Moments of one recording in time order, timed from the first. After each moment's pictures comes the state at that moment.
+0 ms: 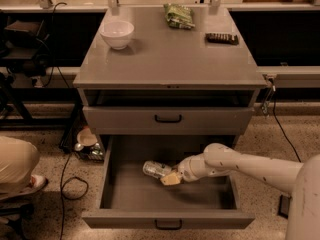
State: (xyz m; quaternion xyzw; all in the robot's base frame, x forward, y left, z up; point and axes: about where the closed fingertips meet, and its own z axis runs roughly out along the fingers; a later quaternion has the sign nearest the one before) arm 0.568 -0.044 0.409 -0.38 0.85 0.28 0.23
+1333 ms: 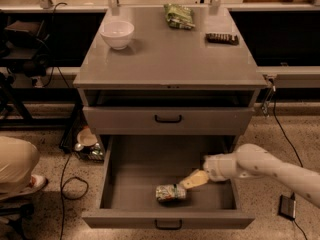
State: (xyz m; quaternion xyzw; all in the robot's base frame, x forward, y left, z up) arm 0.557 -0.131 0.467 -0.35 0.86 0.26 0.28
